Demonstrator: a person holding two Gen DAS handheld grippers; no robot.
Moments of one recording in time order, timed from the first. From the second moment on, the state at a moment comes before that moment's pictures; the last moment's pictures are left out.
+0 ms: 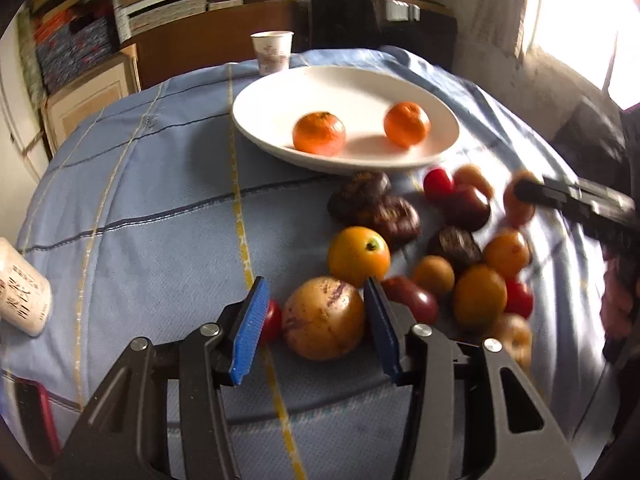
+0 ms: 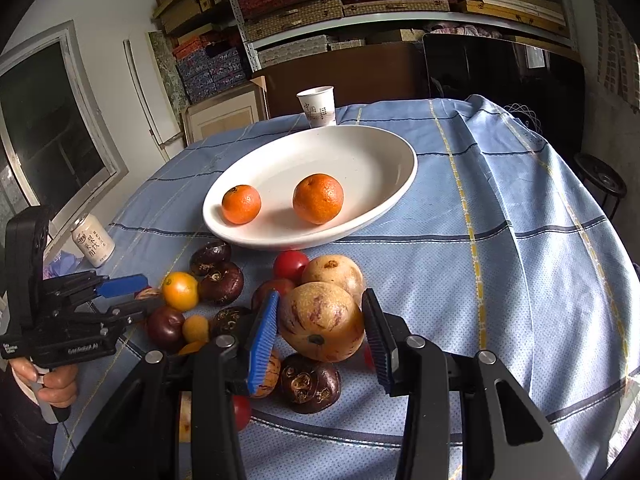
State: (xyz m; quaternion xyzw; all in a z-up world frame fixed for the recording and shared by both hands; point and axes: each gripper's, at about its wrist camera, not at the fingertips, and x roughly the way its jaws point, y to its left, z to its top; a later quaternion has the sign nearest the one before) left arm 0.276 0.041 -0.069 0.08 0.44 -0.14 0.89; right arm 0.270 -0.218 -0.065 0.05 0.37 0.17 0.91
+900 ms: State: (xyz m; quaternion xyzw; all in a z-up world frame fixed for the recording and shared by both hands) left arm 0.234 0.042 -0.065 0.11 0.44 -0.16 0.87; right arm 0.267 -0.216 -0.064 0.05 0.36 0.17 0.91
